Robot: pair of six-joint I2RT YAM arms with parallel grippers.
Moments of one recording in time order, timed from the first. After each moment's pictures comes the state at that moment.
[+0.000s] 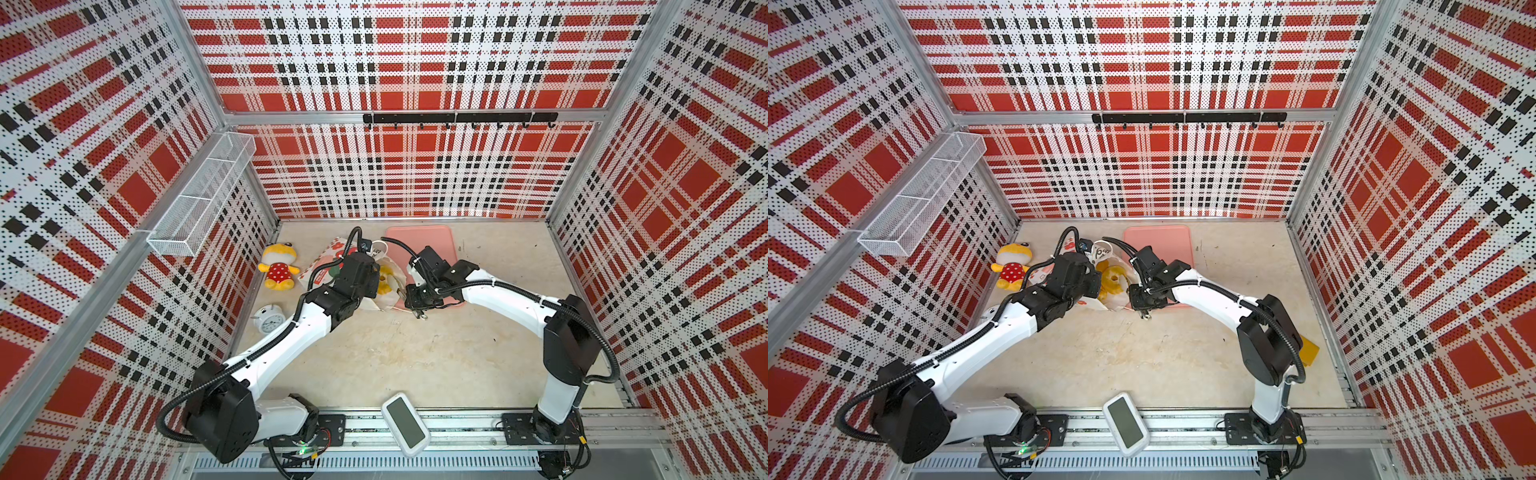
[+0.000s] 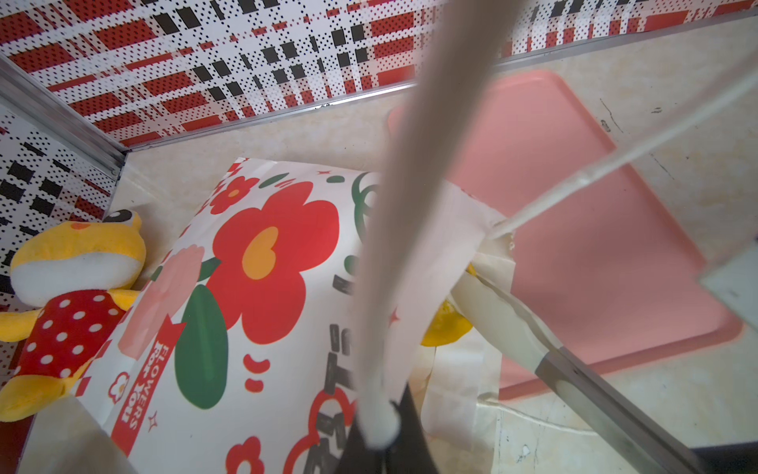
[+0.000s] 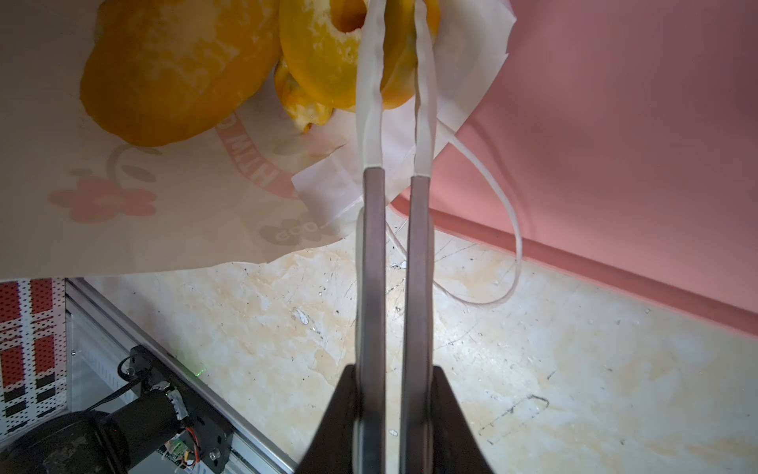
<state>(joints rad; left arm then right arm) -0.55 1.29 0.98 -0.34 -0.37 -0.15 0.79 1.80 1.46 -0.72 -0.17 0.55</state>
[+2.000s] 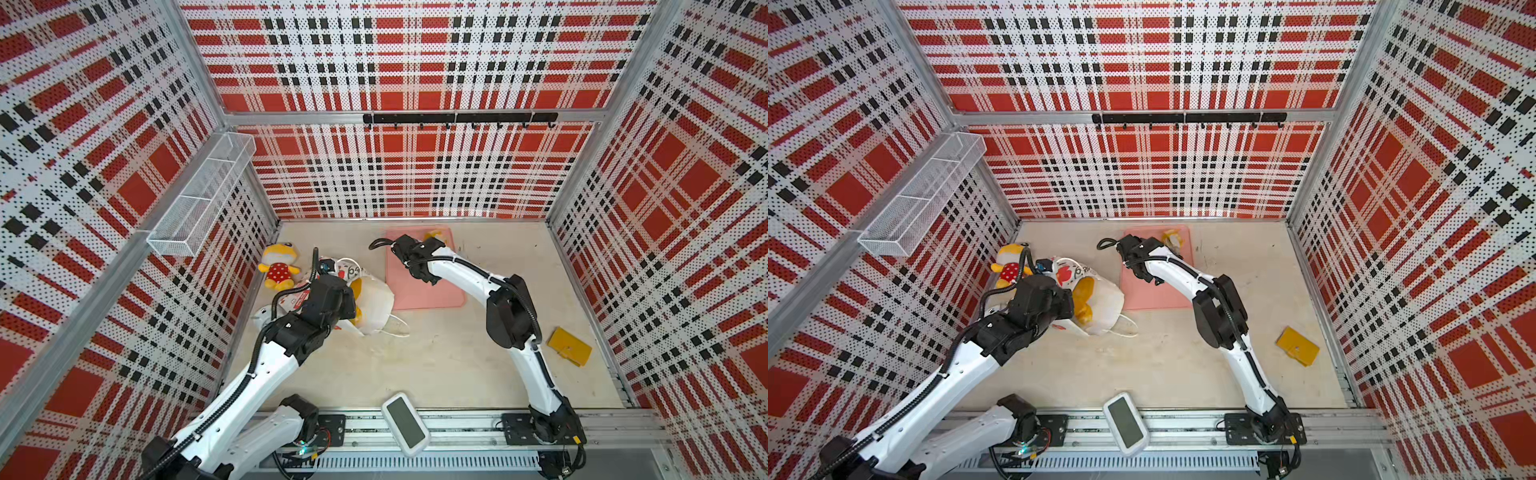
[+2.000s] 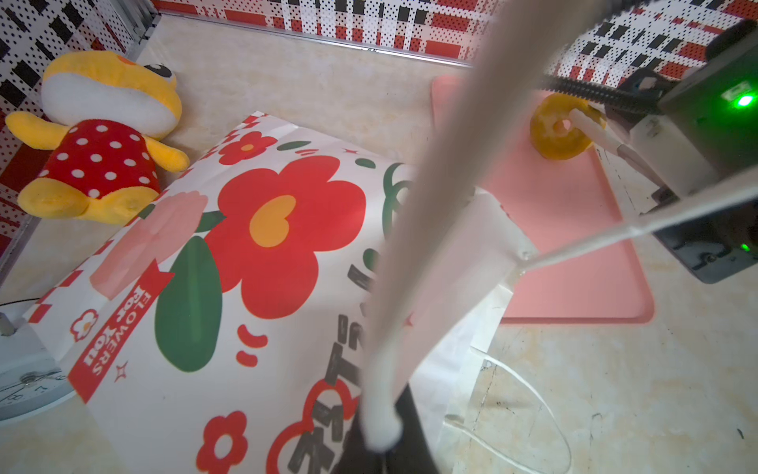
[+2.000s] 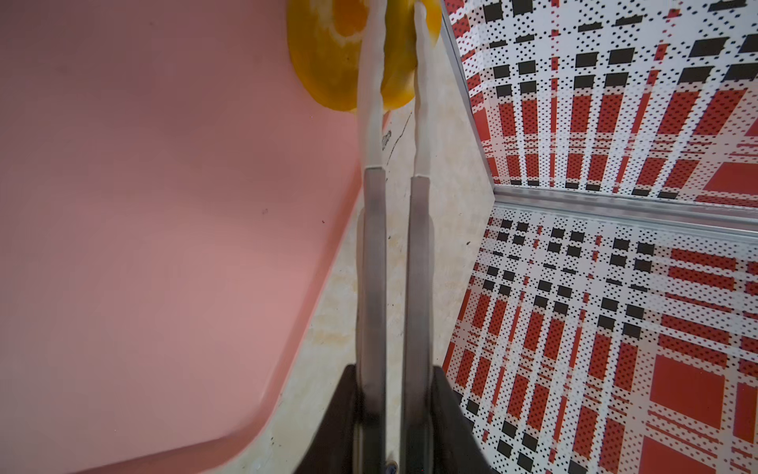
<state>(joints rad) -0.49 0.94 0.84 -0.60 -0.31 -0.45 0.76 2.30 2.09 -1.18 0.92 -0.07</state>
